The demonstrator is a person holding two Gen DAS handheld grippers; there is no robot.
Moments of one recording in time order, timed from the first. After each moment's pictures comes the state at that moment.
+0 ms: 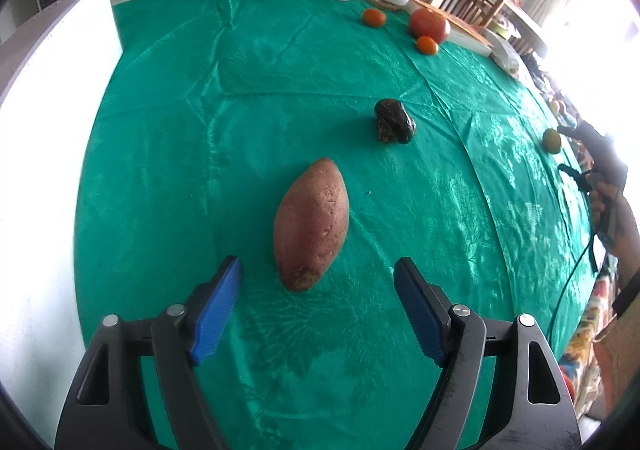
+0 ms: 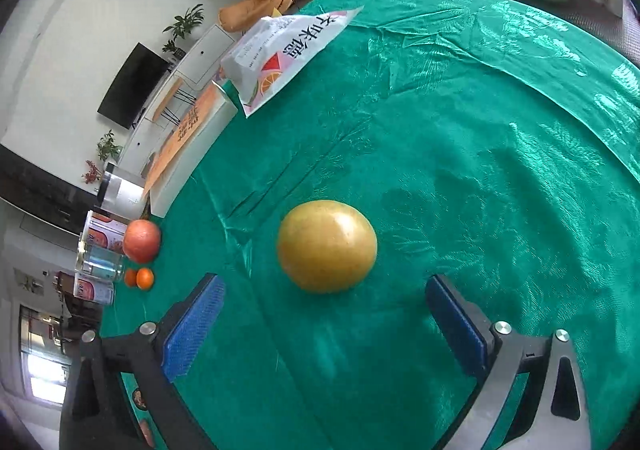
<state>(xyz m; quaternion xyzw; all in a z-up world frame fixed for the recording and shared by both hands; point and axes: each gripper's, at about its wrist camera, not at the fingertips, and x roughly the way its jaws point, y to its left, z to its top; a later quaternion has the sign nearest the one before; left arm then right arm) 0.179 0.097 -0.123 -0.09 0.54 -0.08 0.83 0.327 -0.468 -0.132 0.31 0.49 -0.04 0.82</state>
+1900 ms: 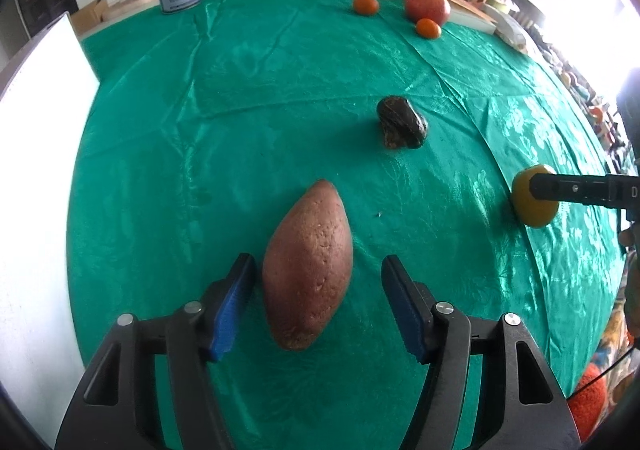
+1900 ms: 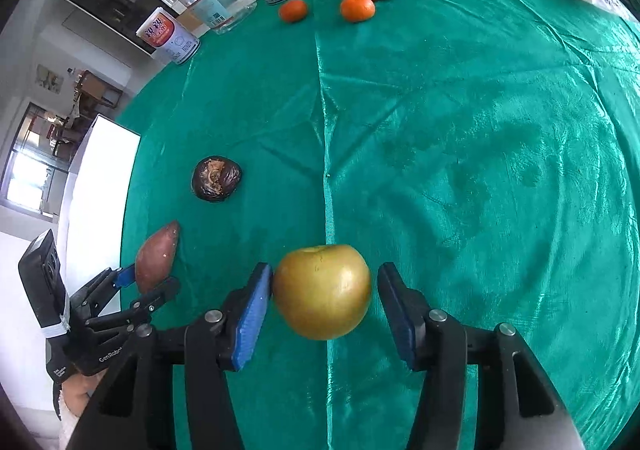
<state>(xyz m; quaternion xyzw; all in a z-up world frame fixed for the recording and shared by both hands) 0.208 0.078 -0.137 -0.02 0.54 -0.08 0.84 0.264 -0.183 -0.126 0.12 0.61 0.17 0.76</state>
